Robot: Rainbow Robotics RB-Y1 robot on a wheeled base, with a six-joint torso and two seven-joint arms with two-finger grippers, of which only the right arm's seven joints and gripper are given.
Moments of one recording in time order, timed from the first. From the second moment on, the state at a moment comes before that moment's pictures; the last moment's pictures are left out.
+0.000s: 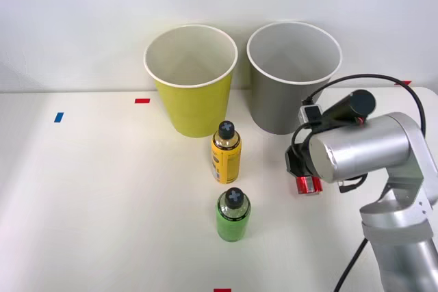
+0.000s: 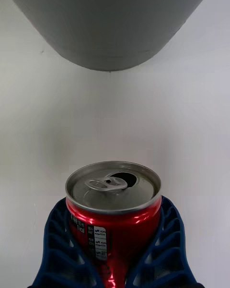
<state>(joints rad) -0.28 -0.14 0.14 -1.99 -0.06 1.60 1.44</state>
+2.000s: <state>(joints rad) -0.24 -0.14 -0.10 -2.19 -0.52 0.73 1.68</state>
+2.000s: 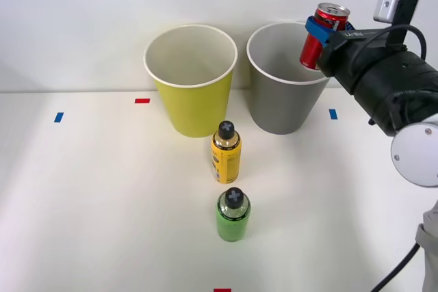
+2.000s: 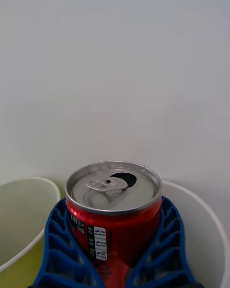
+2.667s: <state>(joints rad) -0.48 -0.18 -0.06 -1.81 -0.53 0.58 1.70</state>
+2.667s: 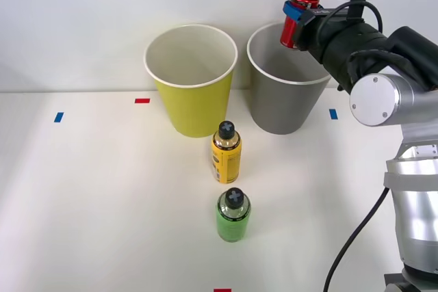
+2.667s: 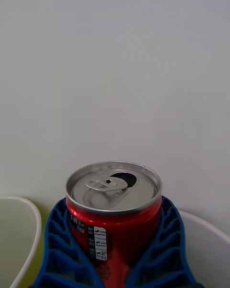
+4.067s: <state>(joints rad) -0.34 -0.21 0.03 -1.87 -0.52 0.34 1.83</state>
